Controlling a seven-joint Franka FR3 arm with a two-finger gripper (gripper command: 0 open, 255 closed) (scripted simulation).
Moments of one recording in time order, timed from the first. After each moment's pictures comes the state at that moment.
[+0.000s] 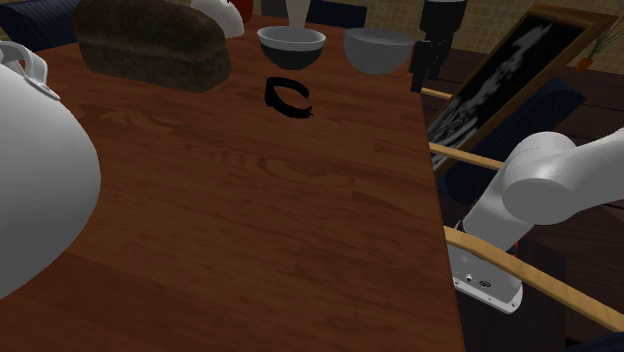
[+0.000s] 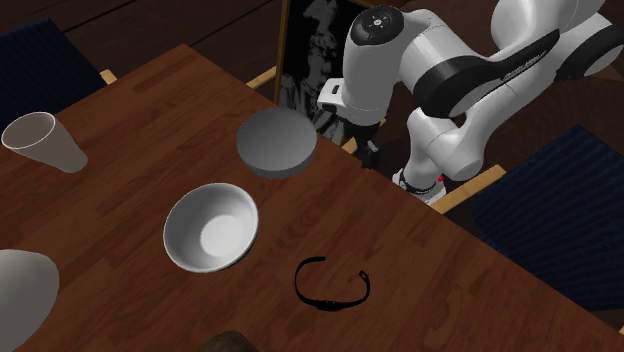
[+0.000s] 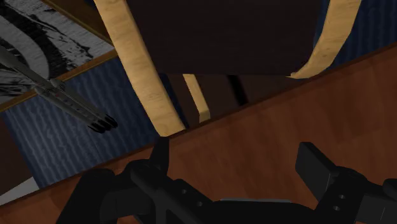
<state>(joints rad) 0.00 -0.79 -0.02 -2.39 -0.08 1.50 0.01</state>
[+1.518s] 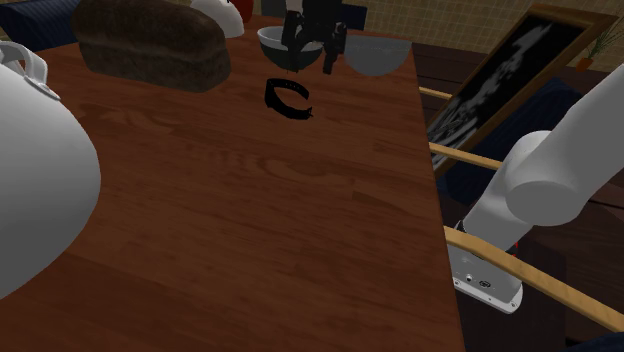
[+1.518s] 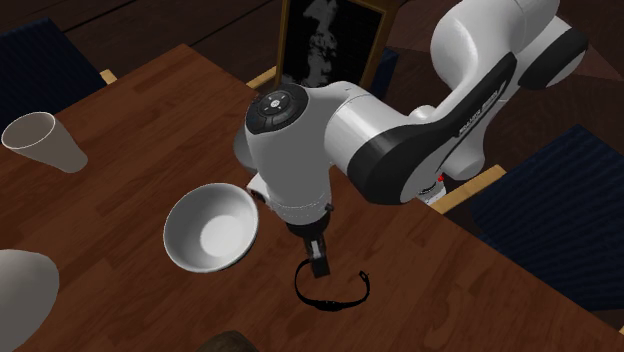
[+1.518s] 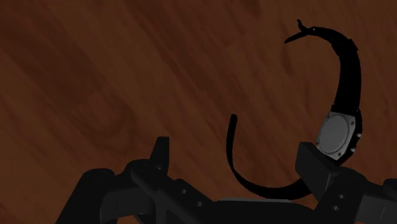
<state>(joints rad) 0.07 -0.20 0.12 -1.91 0.24 1.69 0.36</state>
